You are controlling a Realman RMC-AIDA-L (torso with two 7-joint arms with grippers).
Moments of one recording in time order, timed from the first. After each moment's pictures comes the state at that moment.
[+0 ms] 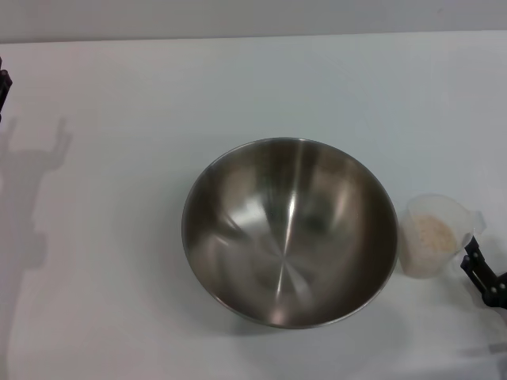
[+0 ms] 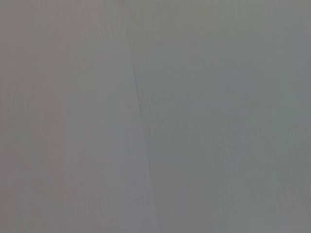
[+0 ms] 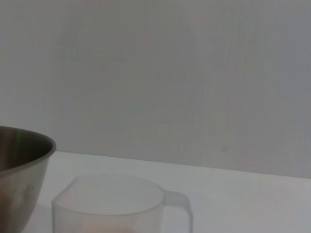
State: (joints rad) left arm -0.29 -2.08 -1.20 -0.34 2.56 1.26 0.11; right arm 0.13 2.09 -0.50 0.34 -1.11 -1.52 -0.13
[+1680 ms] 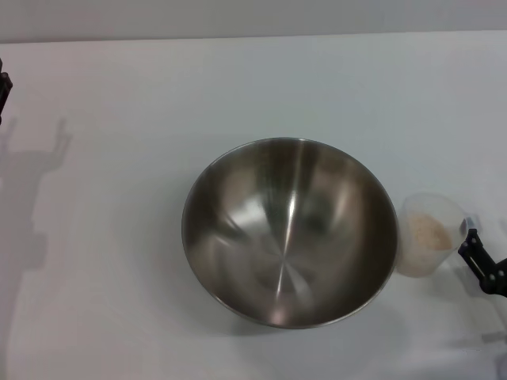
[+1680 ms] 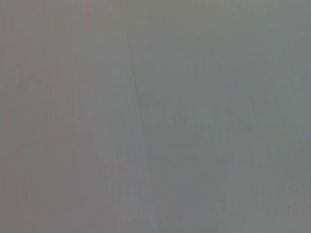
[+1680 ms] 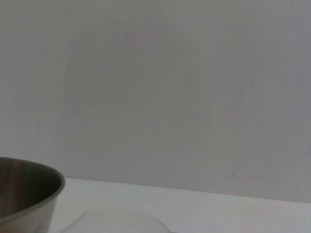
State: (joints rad) left arm -0.29 -2.08 -1.20 -0.33 2.57 1.26 0.11; right arm 0.15 2.09 -0.51 0.35 -1.11 -1.57 -0.13
